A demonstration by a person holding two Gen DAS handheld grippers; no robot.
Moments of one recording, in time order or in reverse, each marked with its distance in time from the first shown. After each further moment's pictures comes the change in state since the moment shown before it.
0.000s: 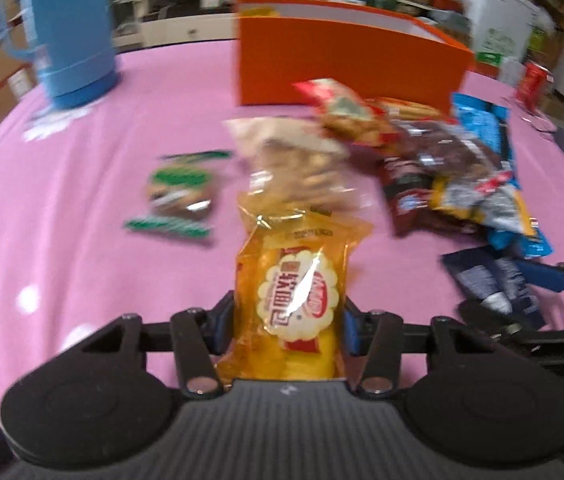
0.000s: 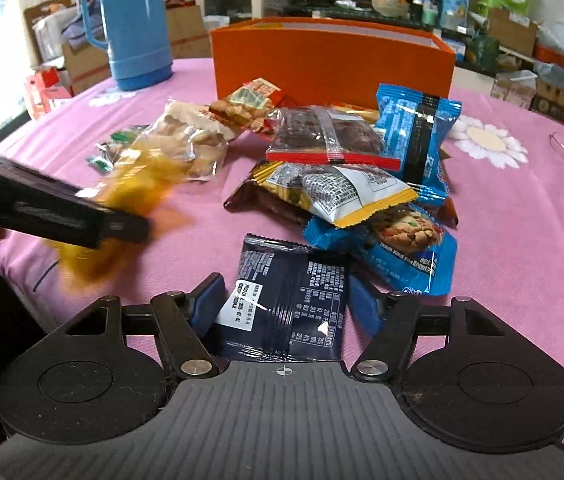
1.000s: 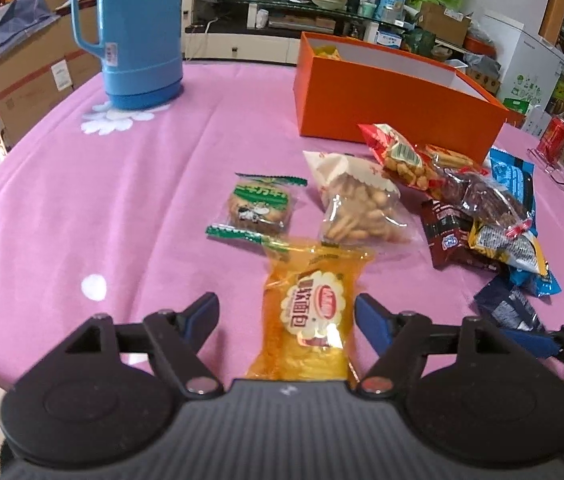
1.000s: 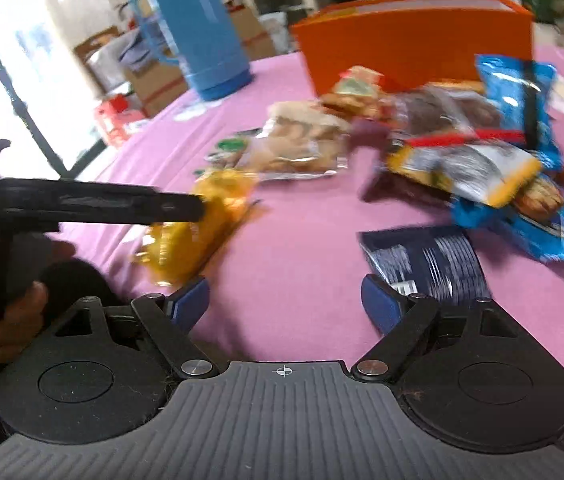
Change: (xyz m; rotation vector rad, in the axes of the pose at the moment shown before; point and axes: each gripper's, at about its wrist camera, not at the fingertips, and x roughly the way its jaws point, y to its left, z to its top) left arm -0.028 0.037 -0.003 -0.101 -0.080 0.016; right arm -0.006 0.022 0.002 0.155 0.029 0.306
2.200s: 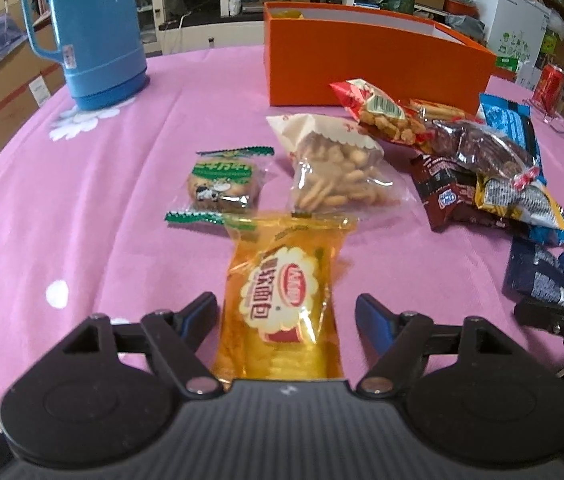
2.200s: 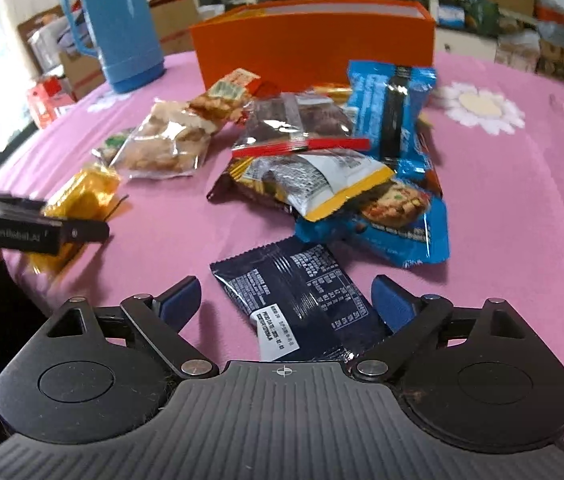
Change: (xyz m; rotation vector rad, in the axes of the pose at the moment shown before) left arm 0.029 -0.027 -0.010 0.127 0.044 0.031; right arm -0.013 -0.046 0.006 -0.092 0.027 -0.257
